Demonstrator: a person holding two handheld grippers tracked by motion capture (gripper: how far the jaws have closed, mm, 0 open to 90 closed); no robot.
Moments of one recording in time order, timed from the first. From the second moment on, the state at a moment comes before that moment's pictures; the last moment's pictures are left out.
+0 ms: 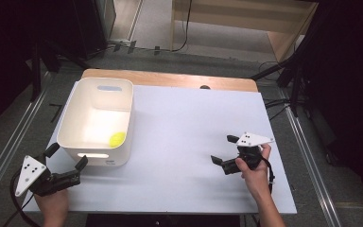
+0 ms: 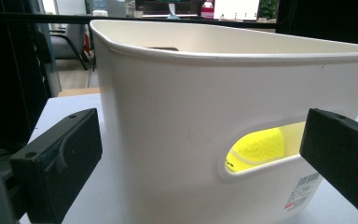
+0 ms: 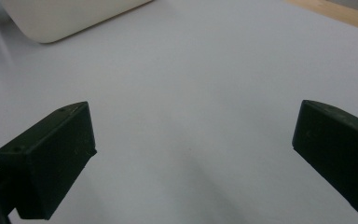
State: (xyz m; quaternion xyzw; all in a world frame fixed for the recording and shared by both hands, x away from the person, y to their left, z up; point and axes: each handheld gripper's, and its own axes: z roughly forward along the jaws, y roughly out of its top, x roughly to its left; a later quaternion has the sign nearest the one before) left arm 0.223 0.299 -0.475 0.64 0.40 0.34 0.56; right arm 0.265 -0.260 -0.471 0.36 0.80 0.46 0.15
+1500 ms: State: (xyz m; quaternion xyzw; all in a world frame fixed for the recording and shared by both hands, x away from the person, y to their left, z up) left arm 0.223 0.301 -0.475 0.63 0.40 0.34 0.57; right arm 0.212 -0.342 -0.500 0.43 0.72 0.51 0.20
